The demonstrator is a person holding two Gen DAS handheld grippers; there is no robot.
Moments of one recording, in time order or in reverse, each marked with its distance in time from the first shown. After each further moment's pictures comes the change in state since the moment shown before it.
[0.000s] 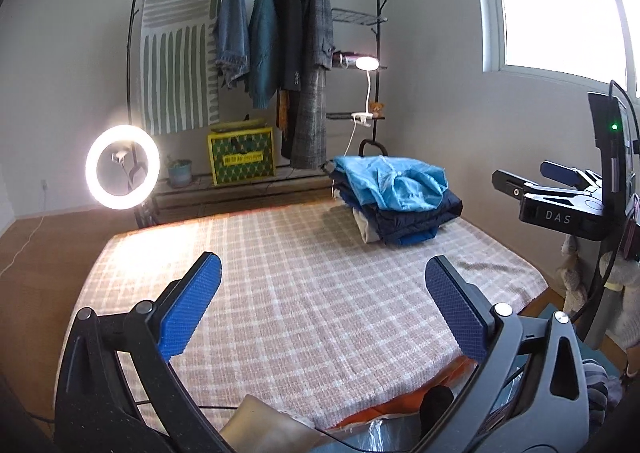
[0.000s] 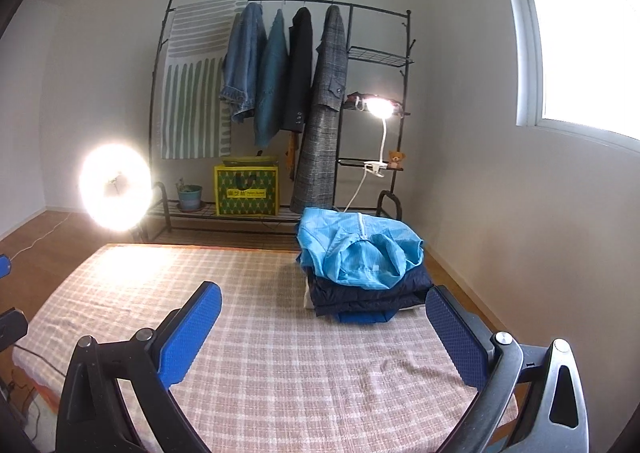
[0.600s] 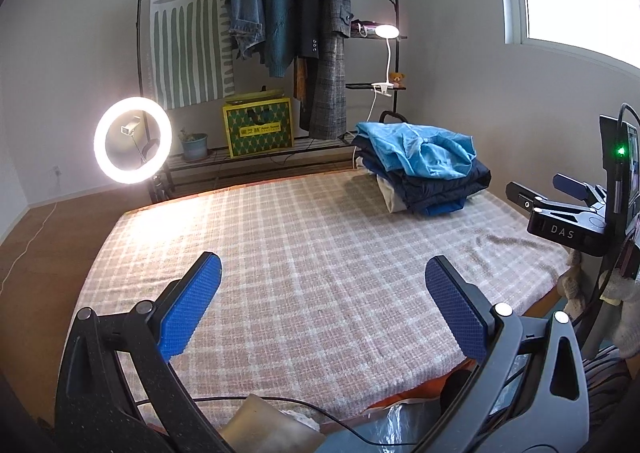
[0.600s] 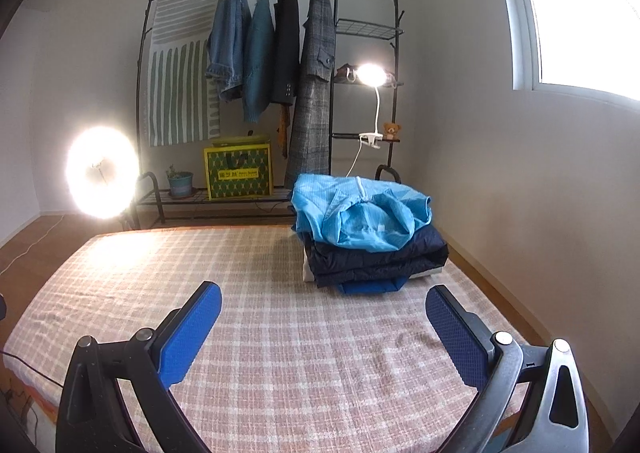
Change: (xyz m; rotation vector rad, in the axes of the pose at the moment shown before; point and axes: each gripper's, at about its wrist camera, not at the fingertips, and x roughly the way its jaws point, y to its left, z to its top) left arm 0.039 0.008 -0.030 0.007 0.082 0.076; right arm 0.057 0.000 -0.057 0.051 0.074 0.011
